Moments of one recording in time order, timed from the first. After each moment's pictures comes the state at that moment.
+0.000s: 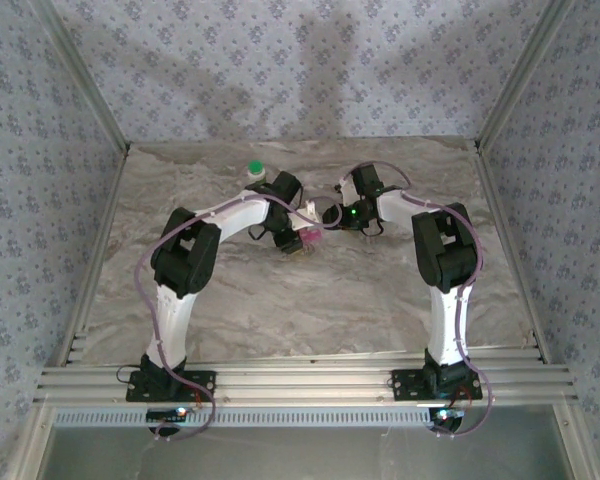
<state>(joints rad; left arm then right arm) -0.59 2.15 1.62 -0.75 0.18 0.62 0.33 2.07 1.40 -0.40 -0.42 0.18</state>
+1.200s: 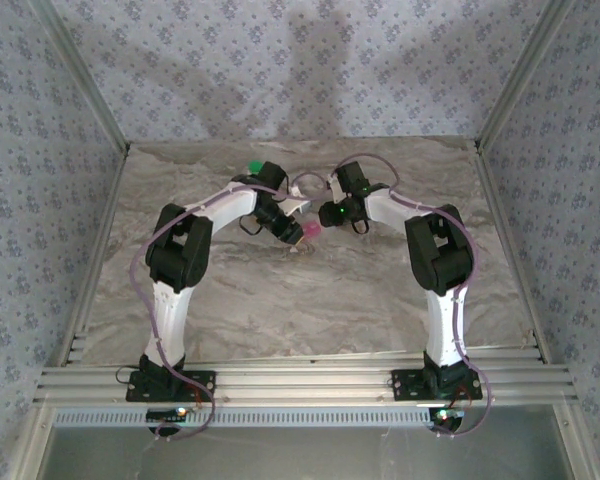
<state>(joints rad) -0.49 2.17 1.66 -0.76 0.43 0.29 0.41 2.08 1.46 -0.42 -0.13 0.11</state>
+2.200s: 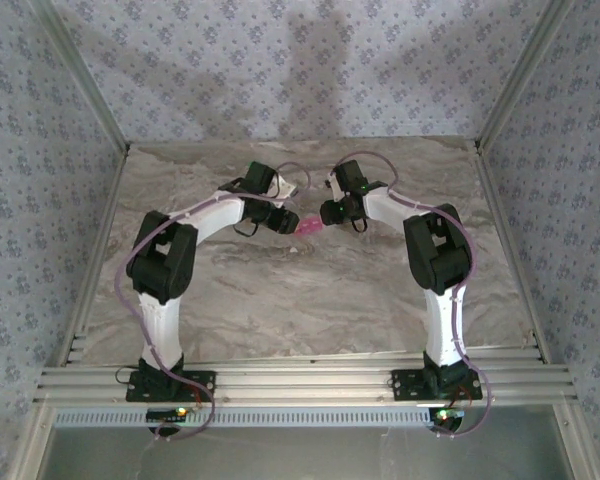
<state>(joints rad) -0.49 1.99 1.43 -0.44 0.28 0.04 0.41 2.09 1.49 -0.44 -0.08 0.10</state>
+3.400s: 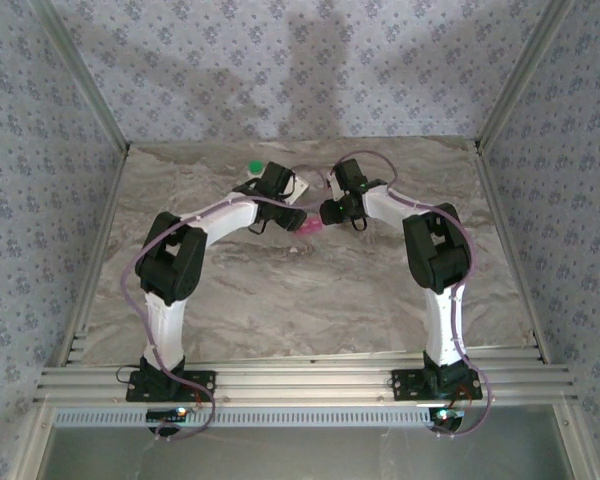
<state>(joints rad) -0.57 2.05 1.52 -0.40 -0.02 0.15 0.41 2.10 1.52 -0.47 -0.08 0.10</state>
